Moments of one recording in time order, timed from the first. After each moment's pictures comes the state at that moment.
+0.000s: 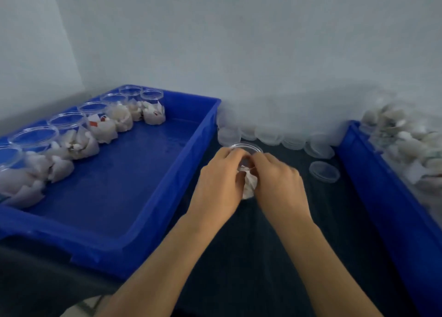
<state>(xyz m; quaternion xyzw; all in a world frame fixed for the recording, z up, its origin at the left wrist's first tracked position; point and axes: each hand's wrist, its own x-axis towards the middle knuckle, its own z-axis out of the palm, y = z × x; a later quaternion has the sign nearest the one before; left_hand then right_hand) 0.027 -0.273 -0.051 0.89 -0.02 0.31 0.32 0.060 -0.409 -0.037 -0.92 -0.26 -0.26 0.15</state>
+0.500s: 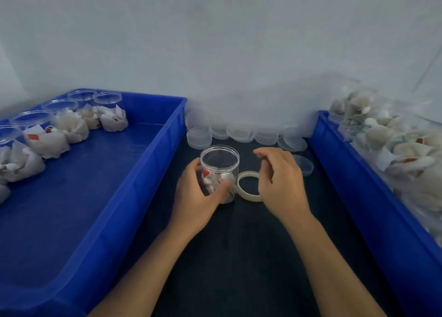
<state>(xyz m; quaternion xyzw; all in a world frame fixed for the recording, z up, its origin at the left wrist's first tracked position) 0.075 -0.274 -0.119 0.83 0.03 0.24 0.51 0.128 -0.475 -0.083 -0.87 -0.21 -0.29 0.35</state>
